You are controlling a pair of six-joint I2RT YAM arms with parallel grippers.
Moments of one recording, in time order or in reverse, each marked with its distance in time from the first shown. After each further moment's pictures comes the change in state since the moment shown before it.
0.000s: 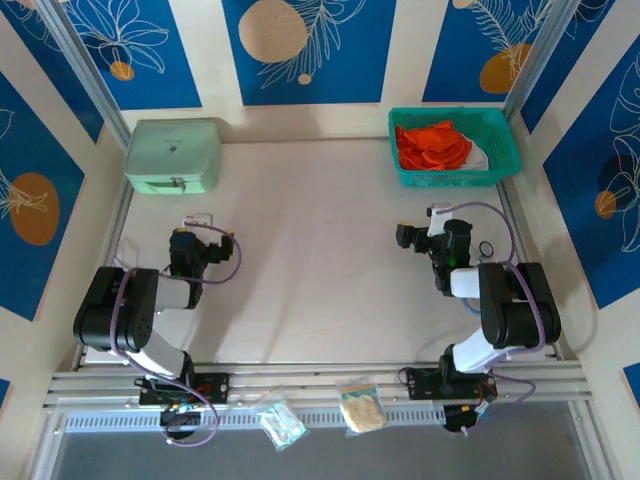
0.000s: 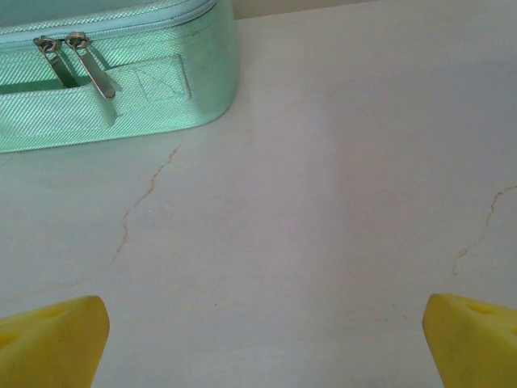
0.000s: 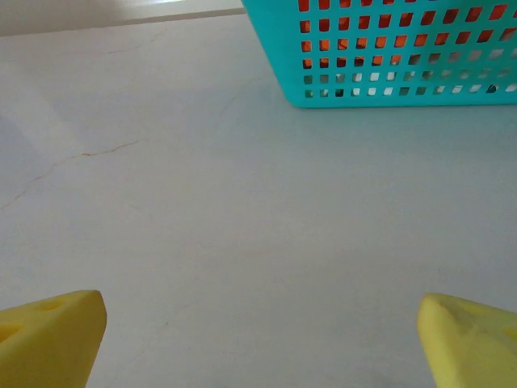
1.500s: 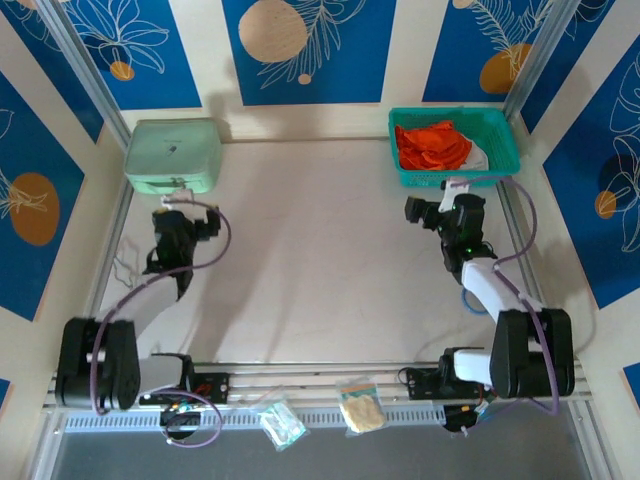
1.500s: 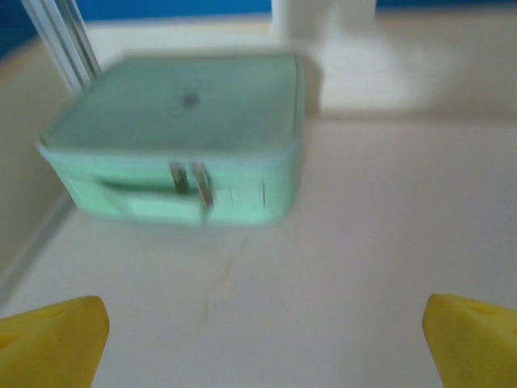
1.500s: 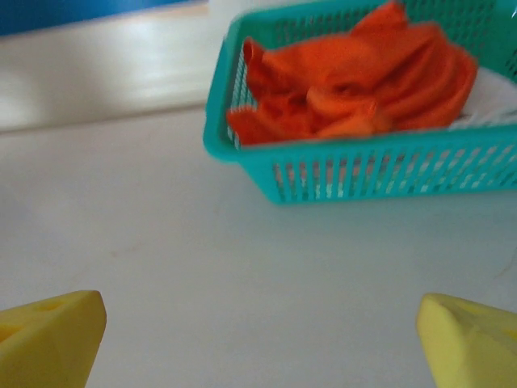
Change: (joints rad) left arm -0.006 -0.364 0.243 -0.511 -0.148 -0.123; right arm 0.016 -0.300 0.266 -0.525 0.114 0.092
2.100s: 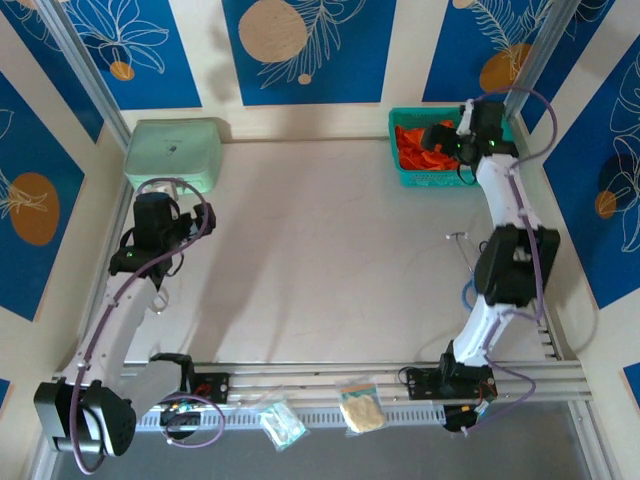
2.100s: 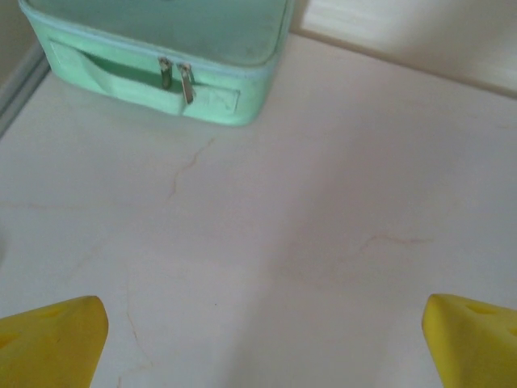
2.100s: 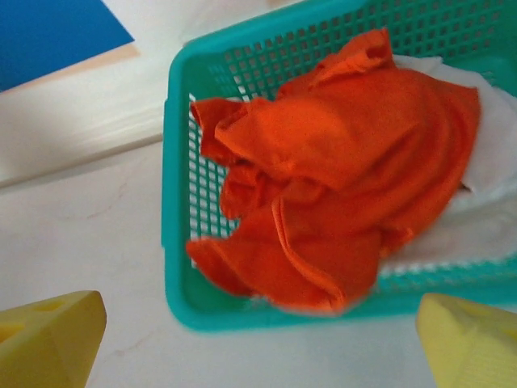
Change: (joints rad) left arm -0.004 -0.186 0.286 -0.805 0.114 -0.272; right arm -0.110 0.678 1.109 -0.756 -0.115 0.058
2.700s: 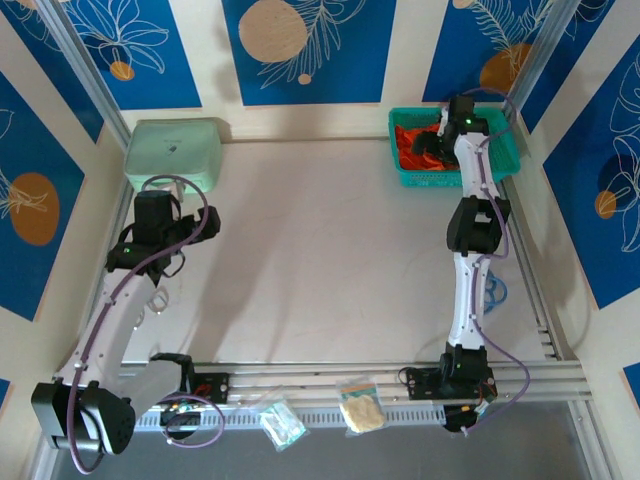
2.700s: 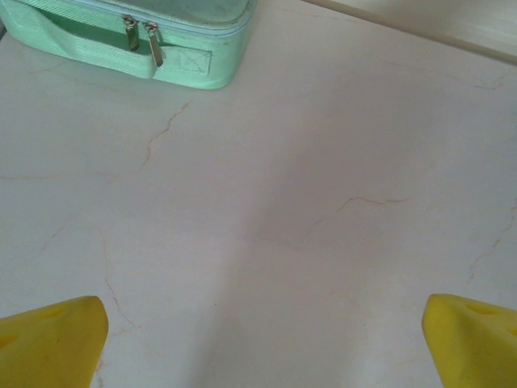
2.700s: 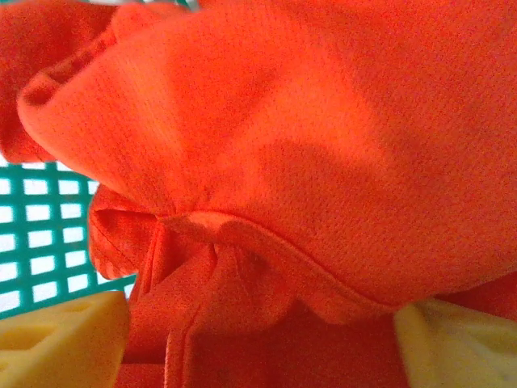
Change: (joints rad) left arm -0.013 0.014 0.056 -0.106 0.064 -0.002; right arm 0.012 0.681 0.836 -0.468 0.023 -0.056
